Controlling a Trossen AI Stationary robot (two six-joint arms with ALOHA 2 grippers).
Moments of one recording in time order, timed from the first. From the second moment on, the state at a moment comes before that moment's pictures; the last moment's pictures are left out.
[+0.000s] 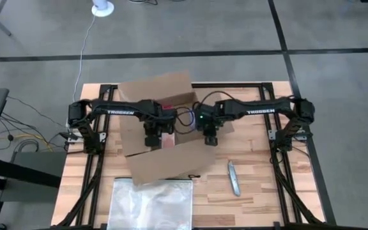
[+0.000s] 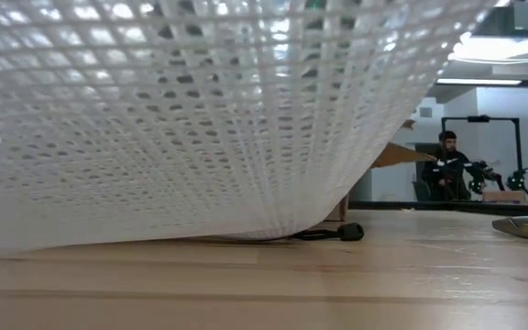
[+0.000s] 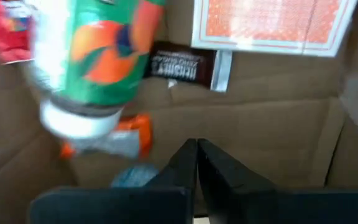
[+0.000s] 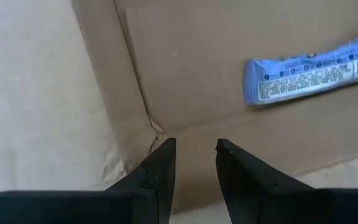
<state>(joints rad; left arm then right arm) 0.19 1.75 1.36 -1.25 -0.12 0.10 -0.18 1.70 1.27 -0.80 -0.05 -0.13</state>
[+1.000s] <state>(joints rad) 0.19 1.73 1.73 -1.59 -0.25 -0.10 -0.27 1.59 1.26 -1.23 0.09 -0.03</state>
